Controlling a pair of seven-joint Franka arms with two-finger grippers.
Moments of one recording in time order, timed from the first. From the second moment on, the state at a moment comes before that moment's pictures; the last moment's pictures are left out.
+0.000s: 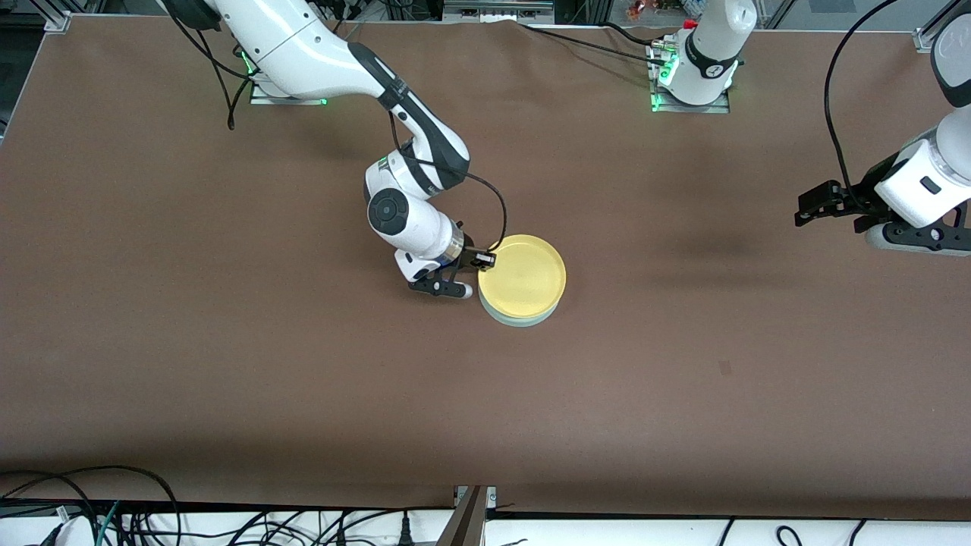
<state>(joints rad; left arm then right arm) -0.16 0.05 0.19 -1.72 -0.06 1.72 0.11 0.53 0.75 0.19 -1.62 0.34 2.51 0.62</state>
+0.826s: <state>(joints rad) -0.15 0.09 0.19 -1.68 -0.06 1.73 0.11 0.53 0.68 0.06 -1.53 0.28 2.27 0.63</state>
